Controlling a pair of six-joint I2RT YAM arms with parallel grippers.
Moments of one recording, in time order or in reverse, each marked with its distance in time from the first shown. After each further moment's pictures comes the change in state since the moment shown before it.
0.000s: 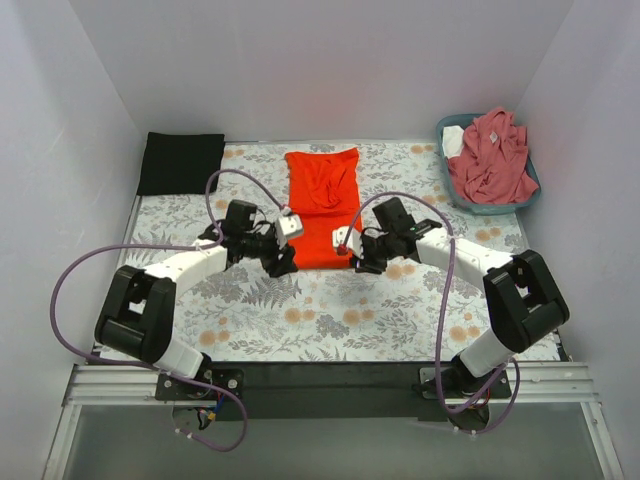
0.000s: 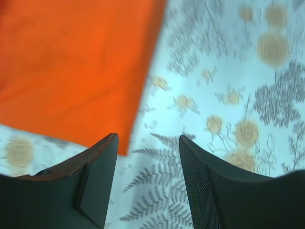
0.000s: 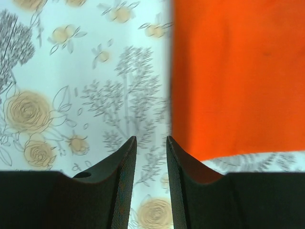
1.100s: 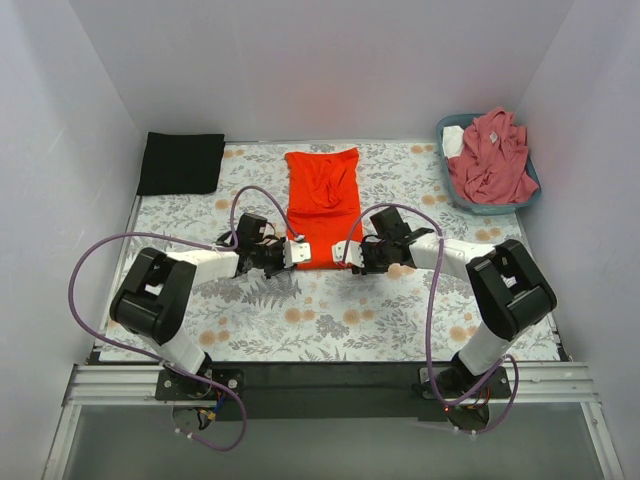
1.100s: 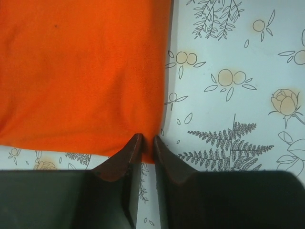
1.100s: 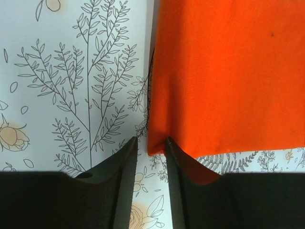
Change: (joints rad) left arm -0.057 0.126 -0.116 0.174 -0.123 0.378; right arm 0.013 0.088 -0.100 0.151 0.140 -0.210
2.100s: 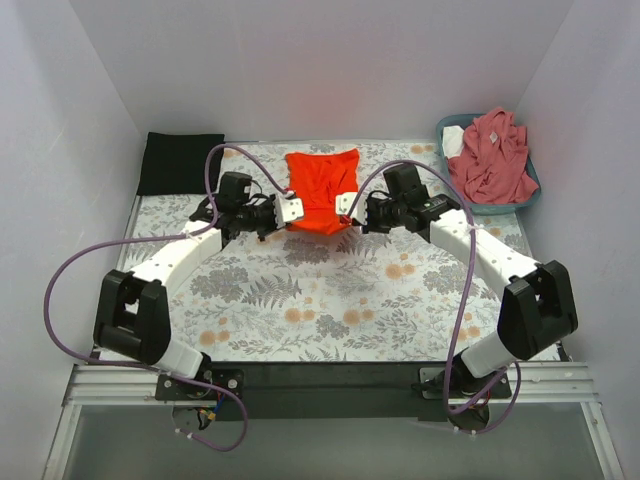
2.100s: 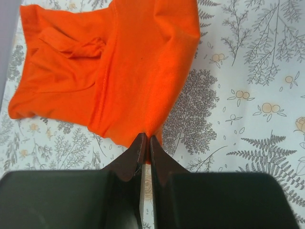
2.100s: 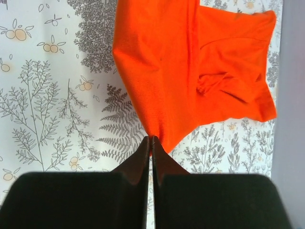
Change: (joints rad) left arm 0.068 -0.117 0.311 -0.280 0.029 -0.011; right arm -0.042 -0.130 0.288 -0.181 -0.038 0.089
